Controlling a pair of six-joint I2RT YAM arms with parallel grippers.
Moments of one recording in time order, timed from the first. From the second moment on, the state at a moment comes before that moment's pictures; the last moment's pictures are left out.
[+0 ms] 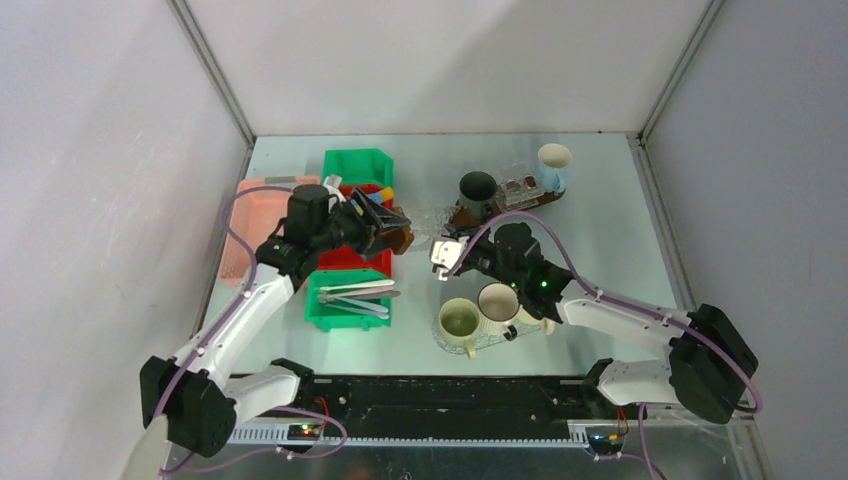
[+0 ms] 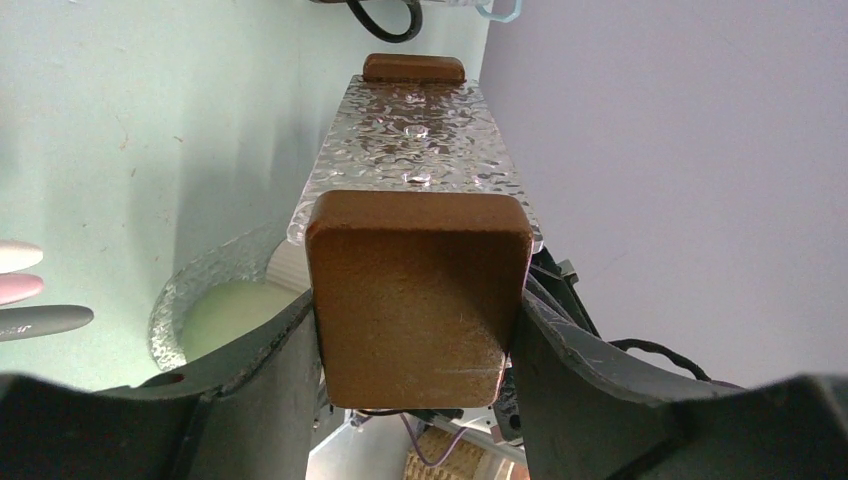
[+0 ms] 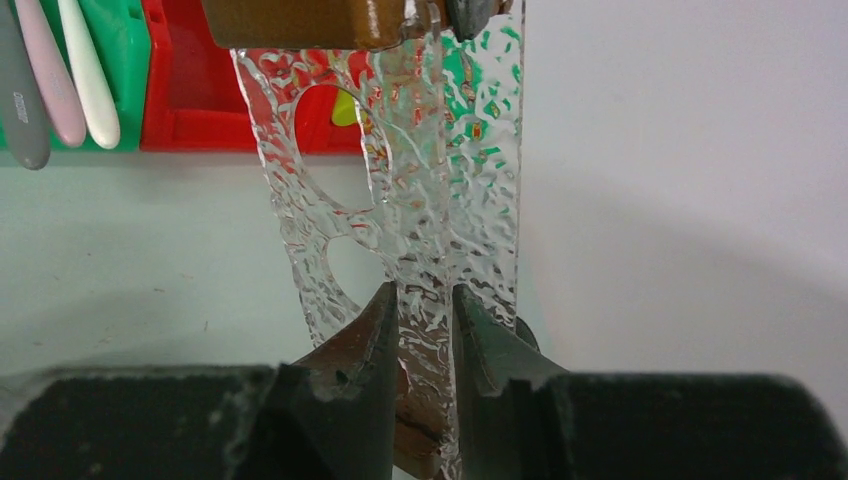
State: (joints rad) left arm -0.34 1.10 0.89 -0.29 0.46 -1.17; right arm 0.84 1.27 0.73 0.35 -0.12 -0.87
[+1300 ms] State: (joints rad) left arm -0.36 1.11 0.88 0.00 0.57 -1.44; right arm 0.61 1.08 0.50 0.81 0.05 0.07
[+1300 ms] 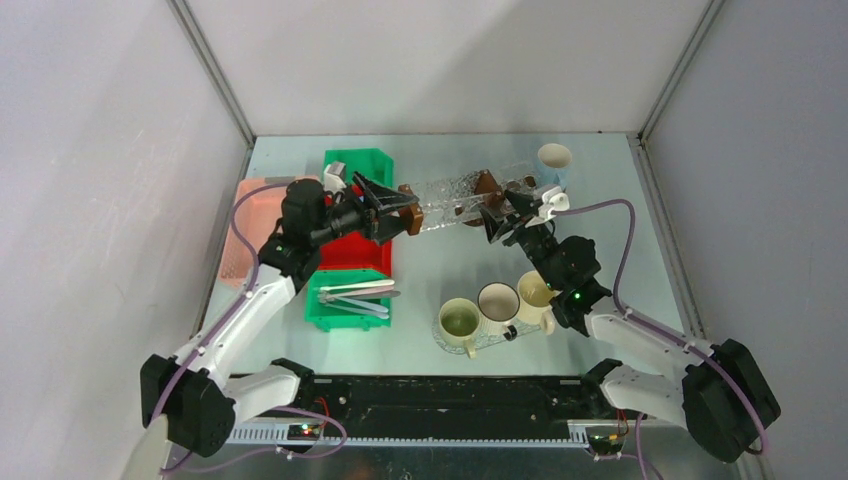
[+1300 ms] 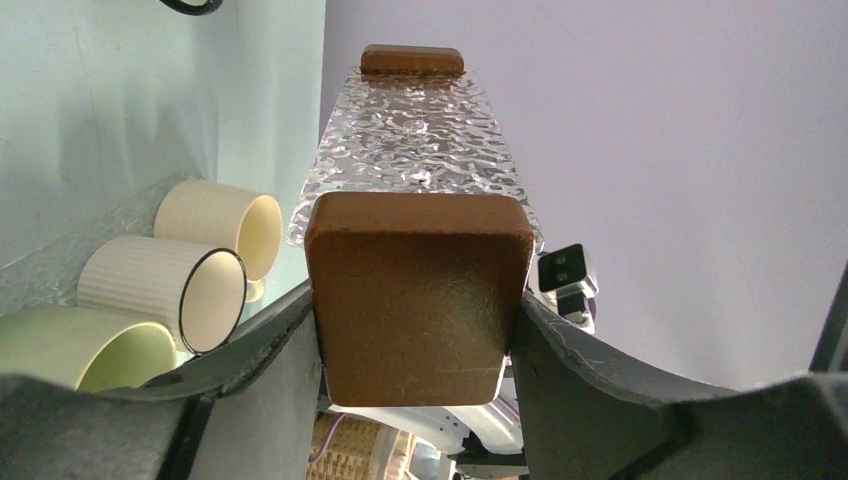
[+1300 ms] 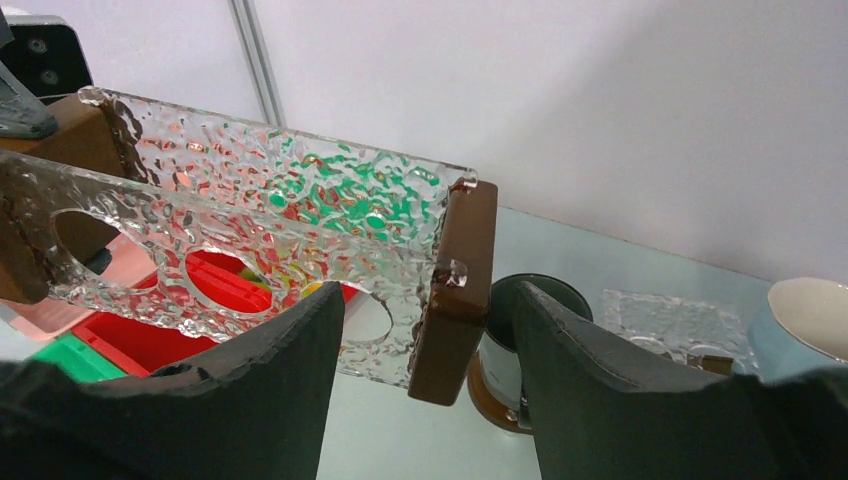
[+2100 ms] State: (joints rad) left arm -0.39 1.06 0.85 0.06 0.60 -1.49; right arm 0.60 1.19 0.50 1.01 0.08 0.09
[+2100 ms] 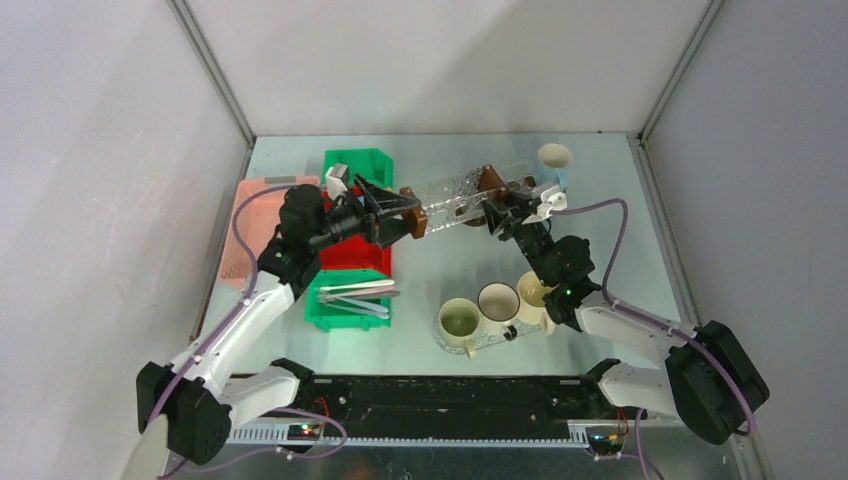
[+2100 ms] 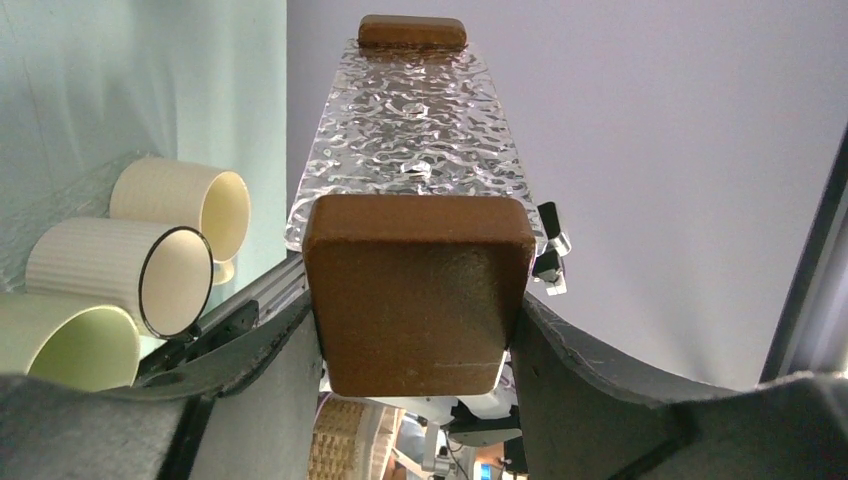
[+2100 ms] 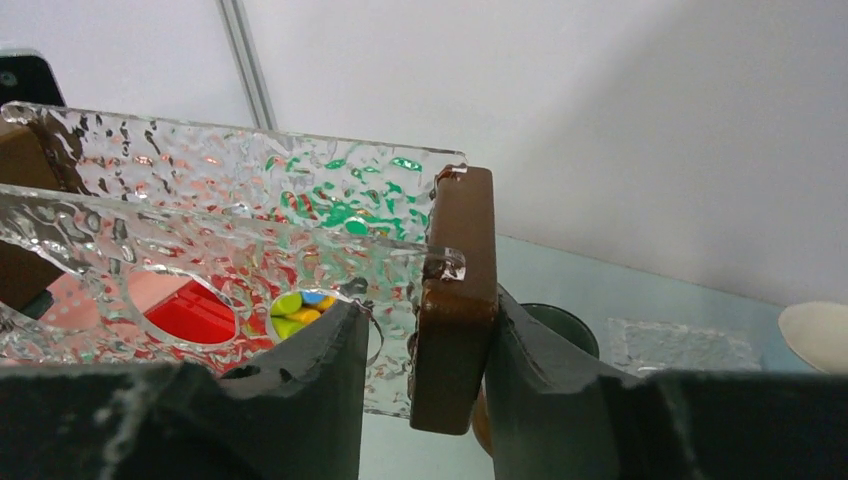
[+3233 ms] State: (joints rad) left arm -0.39 0.96 1.05 -0.48 0.03 -0.61; right arm 0.57 1.08 0.95 -0.42 0.24 0.03
